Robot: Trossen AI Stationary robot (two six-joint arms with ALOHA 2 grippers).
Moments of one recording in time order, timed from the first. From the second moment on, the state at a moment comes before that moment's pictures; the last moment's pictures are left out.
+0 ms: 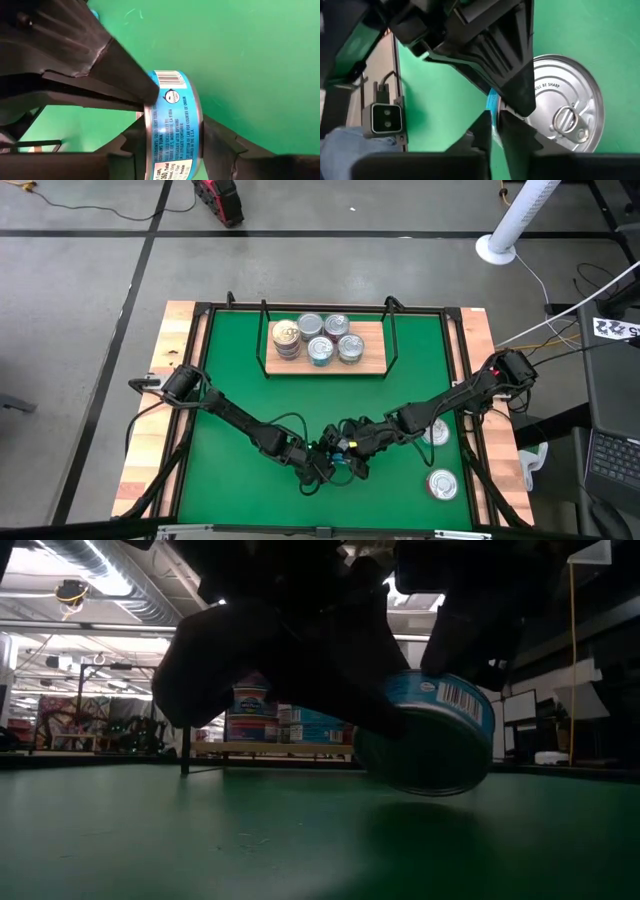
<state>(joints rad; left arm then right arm) -0.44 2.04 1.31 -0.05 -0.44 0.55 0.42 1.69 1.03 -0.16 -0.02 0.80</state>
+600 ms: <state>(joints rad) -0.45 1.97 1.31 -0.06 -0.79 0.57 0.38 1.45 1.03 -0.41 0.09 0.75</state>
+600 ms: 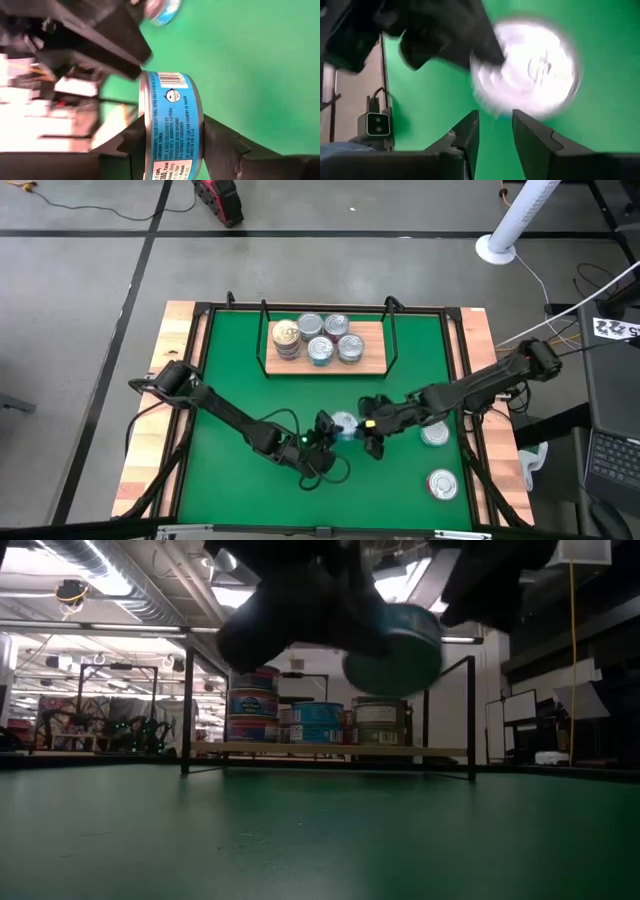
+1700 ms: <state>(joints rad) -0.04 1.86 1.31 -0.31 -0.99 0.65 0.39 1.29 1.03 -0.64 0.19 0.72</state>
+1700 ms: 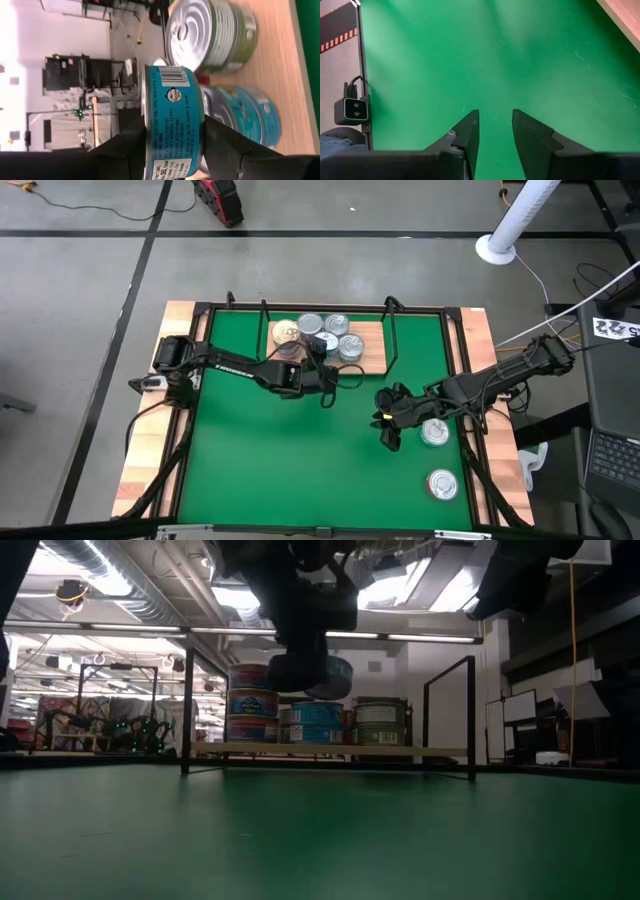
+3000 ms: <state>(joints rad) 0.01 1.86 1.31 -0.38 -0.97 0.29 0.39 1.29 1.03 -0.64 0.19 0.72</state>
